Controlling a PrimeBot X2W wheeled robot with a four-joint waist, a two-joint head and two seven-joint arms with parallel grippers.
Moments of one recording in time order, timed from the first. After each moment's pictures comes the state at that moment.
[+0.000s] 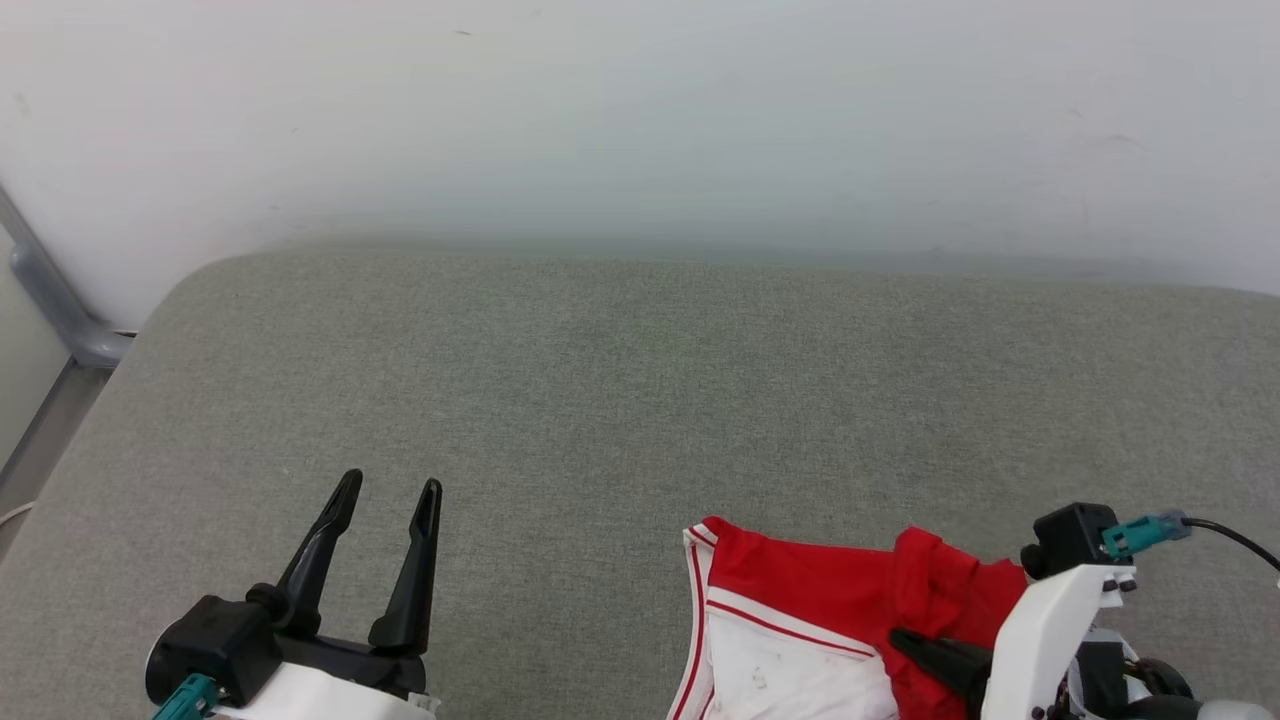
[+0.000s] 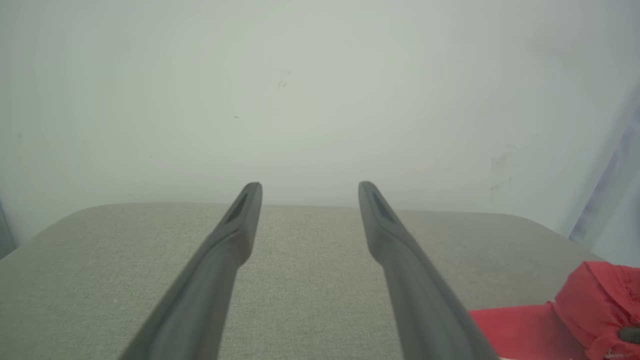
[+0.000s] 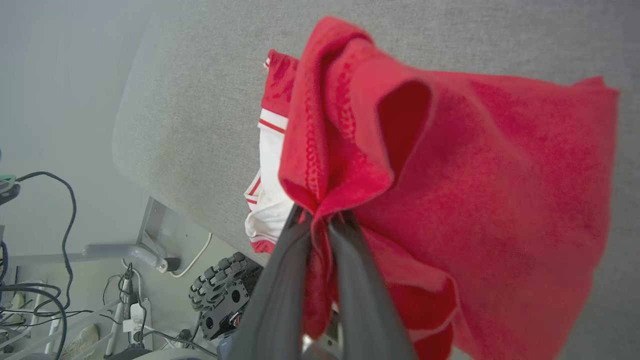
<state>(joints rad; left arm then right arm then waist) 0.07 0.23 -0.13 -0.08 -0.37 -0.13 -0.26 0.03 -0.05 -0.04 -0.12 0.62 0.13 0.99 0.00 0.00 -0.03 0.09</state>
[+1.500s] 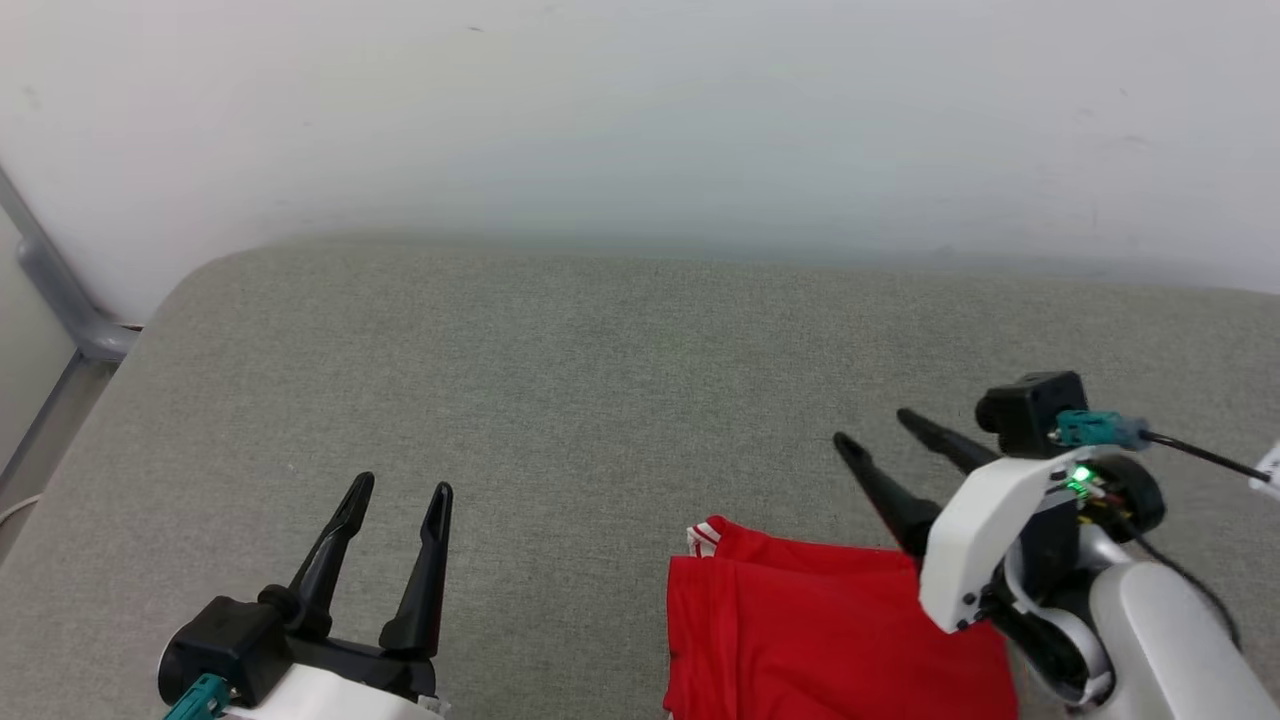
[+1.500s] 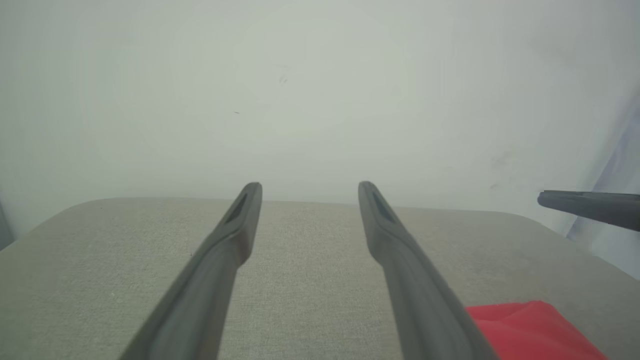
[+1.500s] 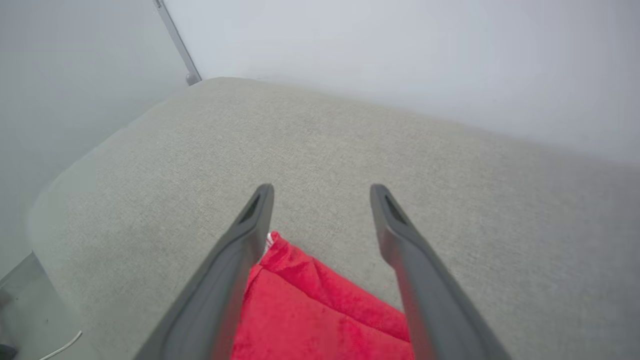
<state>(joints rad) 0.07 0.22 -0.14 -0.07 -0.38 -0.13 -0.26 -0.26 -0.18 0.26 0.08 0.44 0.13 0.42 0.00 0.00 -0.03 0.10</state>
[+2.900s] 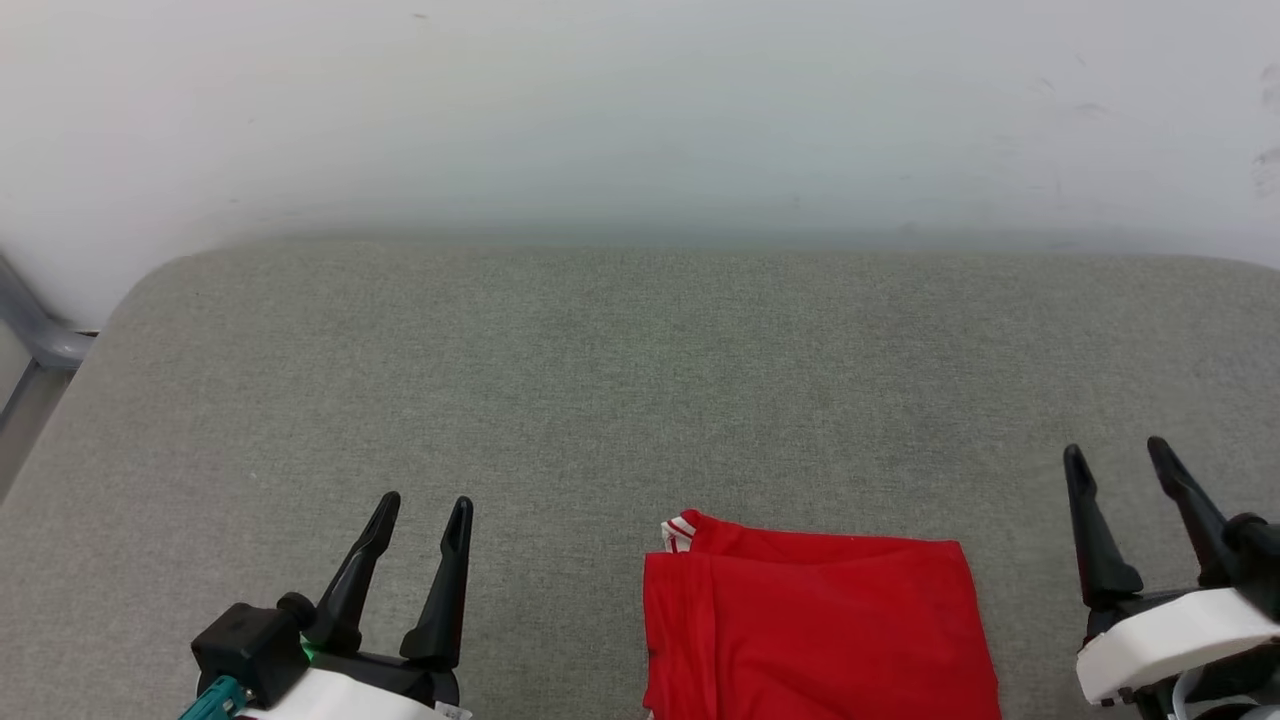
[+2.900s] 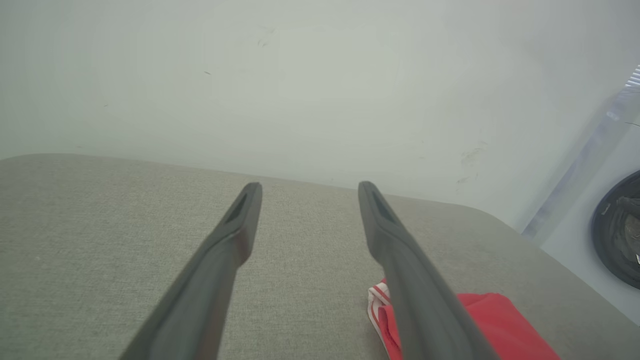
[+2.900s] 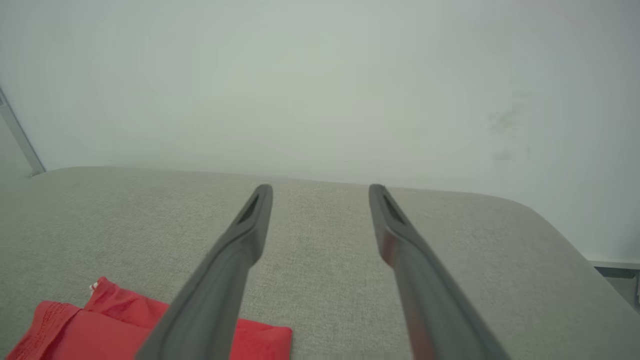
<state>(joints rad) 0.07 0.20 -0.17 -0.02 -0.47 -0.13 -0.26 0.03 -0.15 -0.09 -0.07 0.17 0.13 -0.04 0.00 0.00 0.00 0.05</state>
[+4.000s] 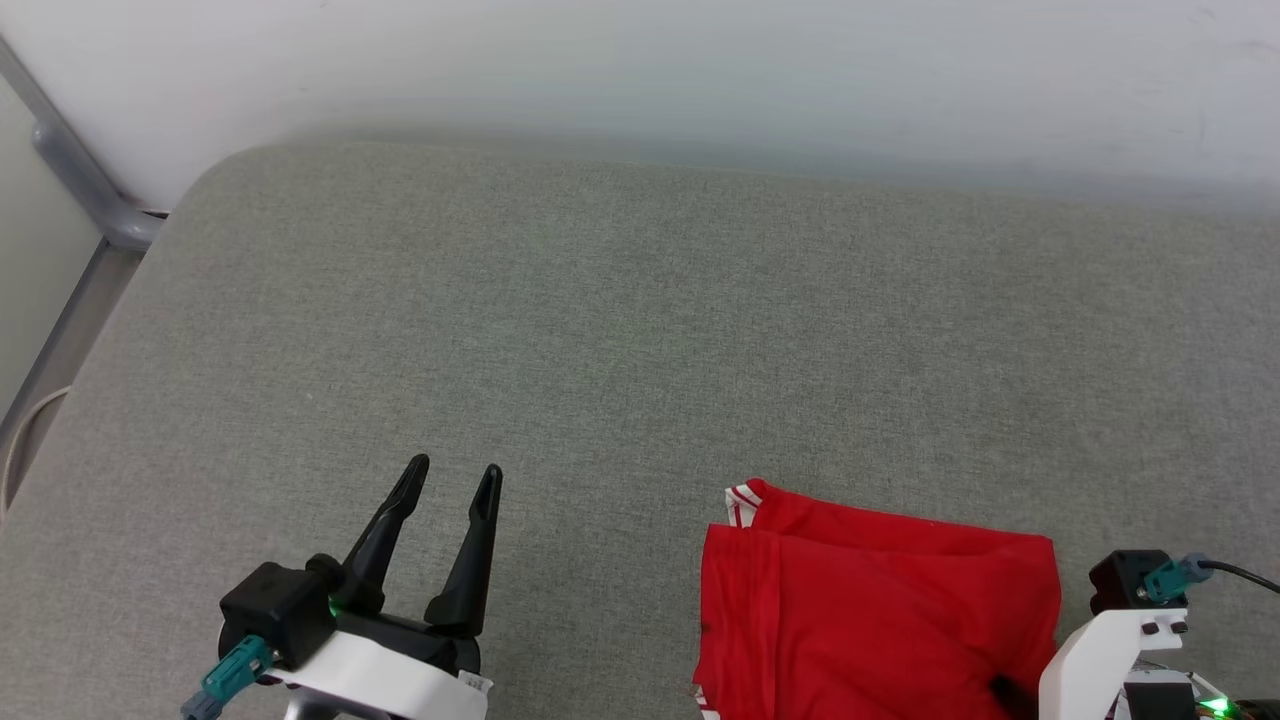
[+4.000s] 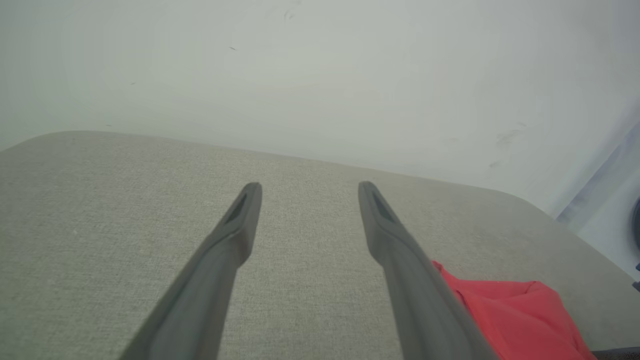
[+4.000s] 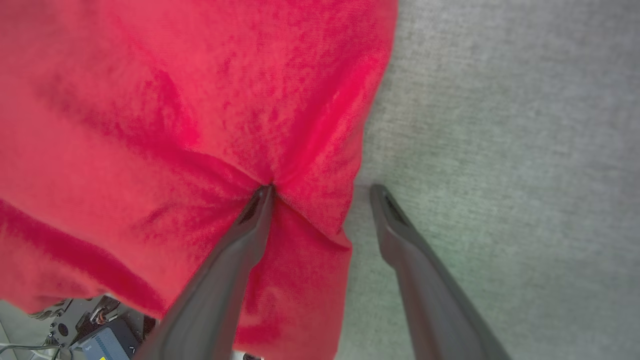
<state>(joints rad) -0.01 0.22 -0.23 0.00 -0.46 -0.13 -0.26 0.05 -0.11 -0.07 0.04 0.23 0.13 0.87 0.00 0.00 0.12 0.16</state>
